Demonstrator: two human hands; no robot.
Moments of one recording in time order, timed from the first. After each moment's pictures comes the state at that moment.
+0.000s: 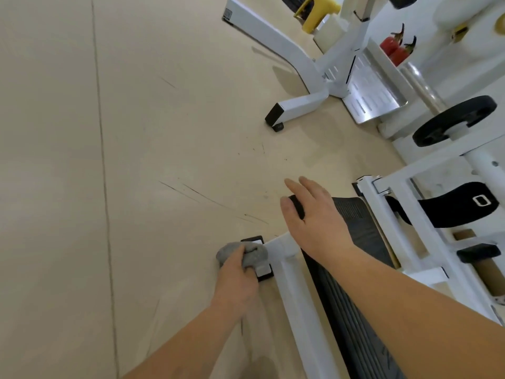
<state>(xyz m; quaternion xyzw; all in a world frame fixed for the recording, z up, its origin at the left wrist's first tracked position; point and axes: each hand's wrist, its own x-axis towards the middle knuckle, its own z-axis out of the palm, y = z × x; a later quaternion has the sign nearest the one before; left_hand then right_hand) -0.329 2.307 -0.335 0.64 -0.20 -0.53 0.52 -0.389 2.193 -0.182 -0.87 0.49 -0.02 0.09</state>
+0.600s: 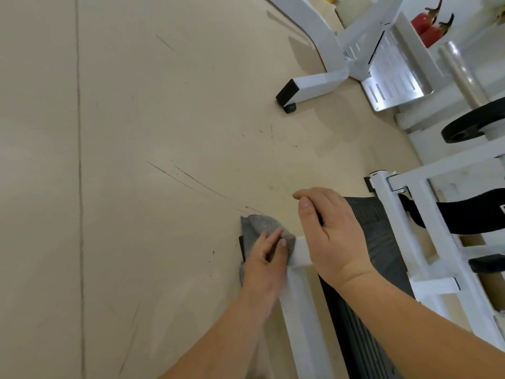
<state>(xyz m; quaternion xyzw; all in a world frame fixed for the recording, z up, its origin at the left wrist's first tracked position) -0.371 2.239 -0.351 0.50 -0.11 -0.58 0.63 -0.400 2.167 -0.218 -0.89 0.43 -0.12 0.10</state>
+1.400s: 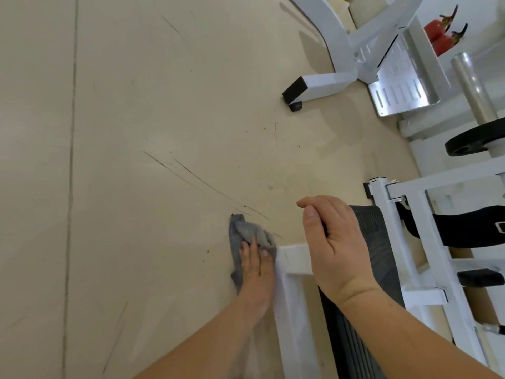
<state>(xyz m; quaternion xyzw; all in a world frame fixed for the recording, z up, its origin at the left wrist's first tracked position) -0.401 2.222 -0.416 0.58 -0.14 -0.63 0.50 -0.399 2.167 -0.219 -0.88 0.44 -0.12 0.11</state>
